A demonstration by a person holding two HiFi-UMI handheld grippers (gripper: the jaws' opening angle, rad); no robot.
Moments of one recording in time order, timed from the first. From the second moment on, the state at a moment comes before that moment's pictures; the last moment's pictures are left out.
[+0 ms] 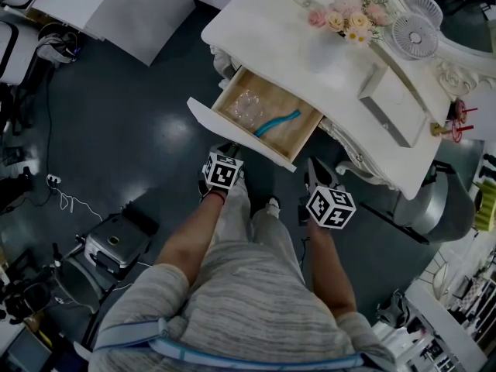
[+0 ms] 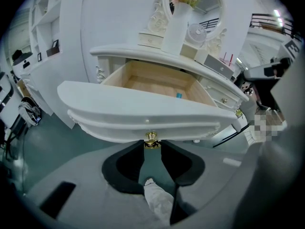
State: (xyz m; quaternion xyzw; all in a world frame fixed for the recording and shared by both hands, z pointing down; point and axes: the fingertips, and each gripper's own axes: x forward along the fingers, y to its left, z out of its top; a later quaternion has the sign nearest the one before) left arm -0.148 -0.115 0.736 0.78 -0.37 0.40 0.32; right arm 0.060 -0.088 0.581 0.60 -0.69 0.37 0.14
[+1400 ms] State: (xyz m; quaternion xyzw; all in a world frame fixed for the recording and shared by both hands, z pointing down) left arm -0.096 -0.192 0.735 0.80 -0.34 0.40 0.30; right arm 0.092 -0.111 0.588 0.63 -0.66 0.39 0.12
